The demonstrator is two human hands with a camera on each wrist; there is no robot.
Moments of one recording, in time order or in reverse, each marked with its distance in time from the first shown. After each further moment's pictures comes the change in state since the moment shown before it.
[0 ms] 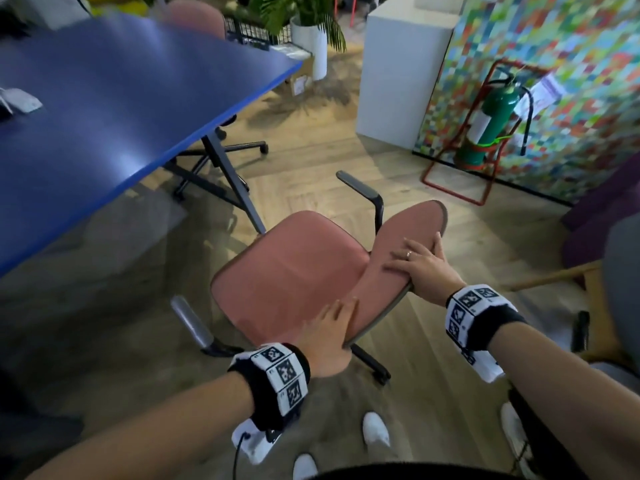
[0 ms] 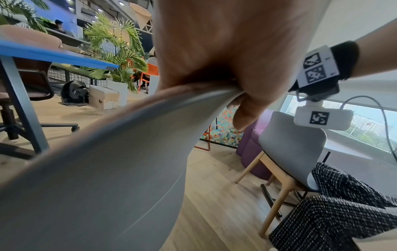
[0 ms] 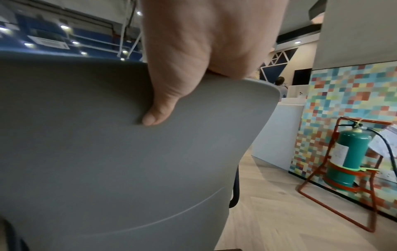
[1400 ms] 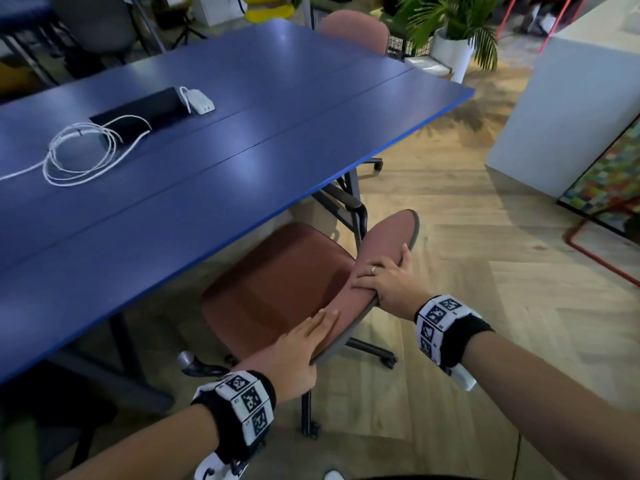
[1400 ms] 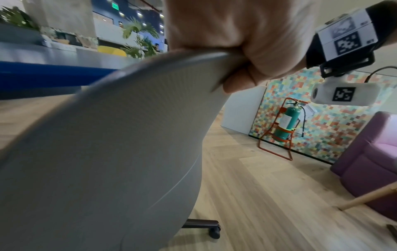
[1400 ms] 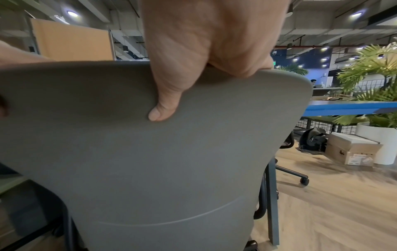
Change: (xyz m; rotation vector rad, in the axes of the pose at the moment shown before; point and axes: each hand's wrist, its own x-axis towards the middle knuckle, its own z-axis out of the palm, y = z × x) left_hand -0.075 -0.281 -0.122 -0.119 0.321 -0.209; right_hand 0.270 -0.276 -0.035 -0.044 -0.056 -0.447
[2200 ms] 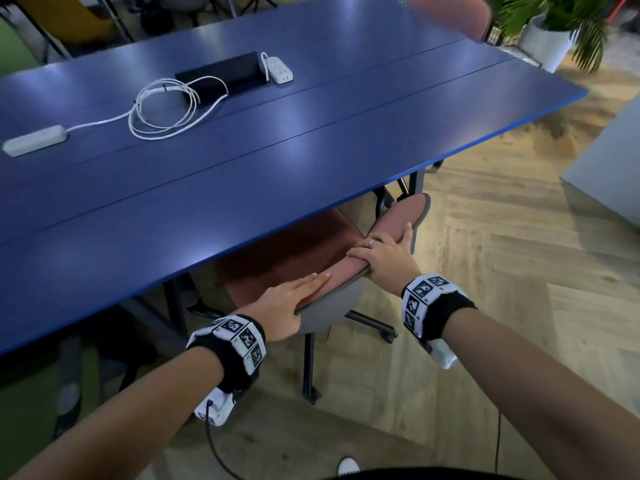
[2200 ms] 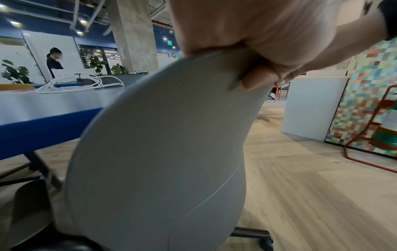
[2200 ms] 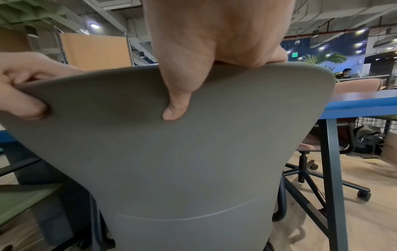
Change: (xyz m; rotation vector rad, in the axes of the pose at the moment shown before) left_hand -0.028 -0.121 -0.060 -0.051 0.128 -0.095; right_hand 0.106 -0.098 0.000 -0.069 0.088 -0.079
